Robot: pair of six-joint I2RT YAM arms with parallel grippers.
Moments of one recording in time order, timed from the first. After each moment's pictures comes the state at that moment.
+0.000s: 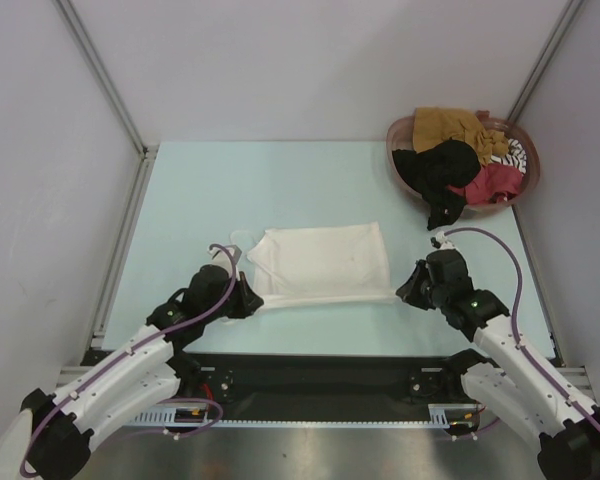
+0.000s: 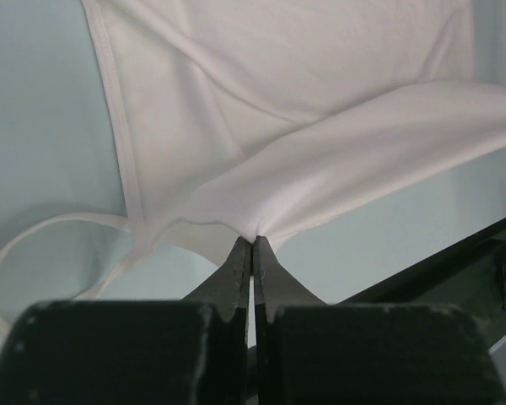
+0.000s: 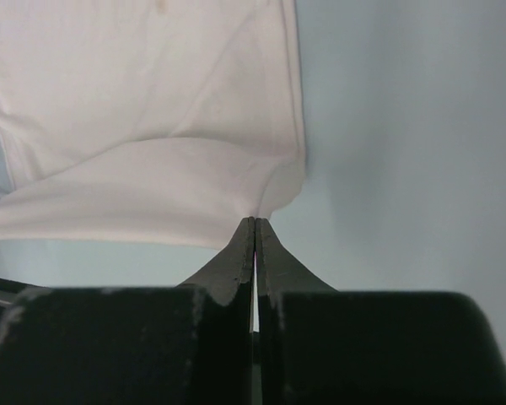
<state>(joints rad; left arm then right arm) -0.62 0.72 0.39 -0.34 0.04 -0.63 0.41 0.76 0.52 -0.54 -0.01 0.69</state>
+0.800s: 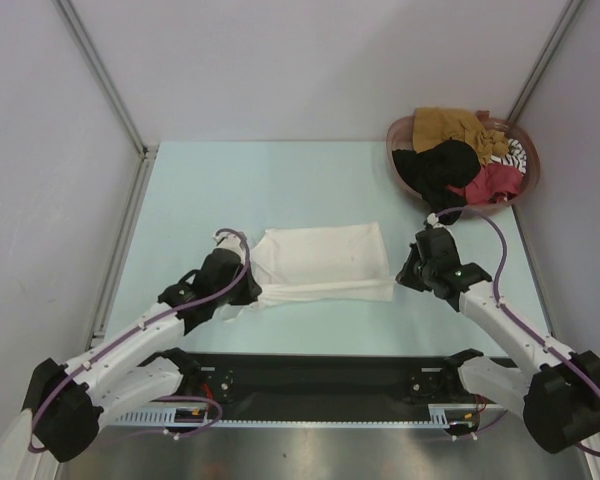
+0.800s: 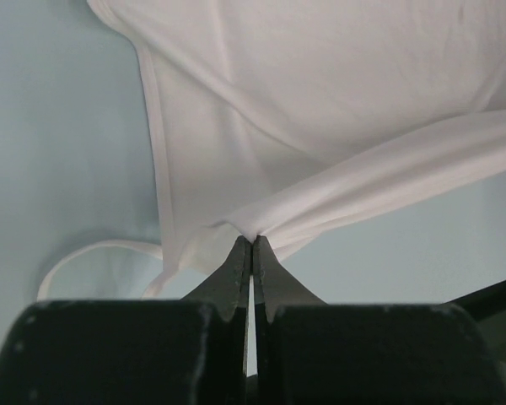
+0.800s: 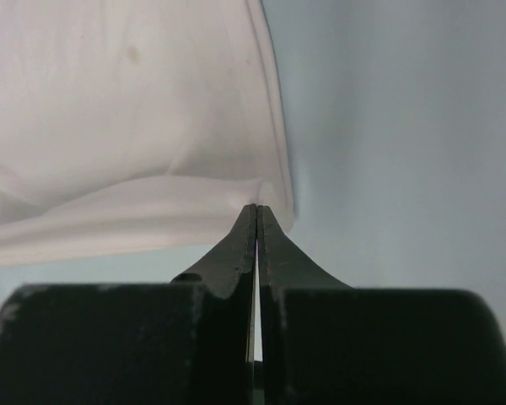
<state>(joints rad) -0.62 0.91 0.53 -0.38 -0.08 -0.60 0.37 1.03 0.64 -0.47 0.06 0.65</state>
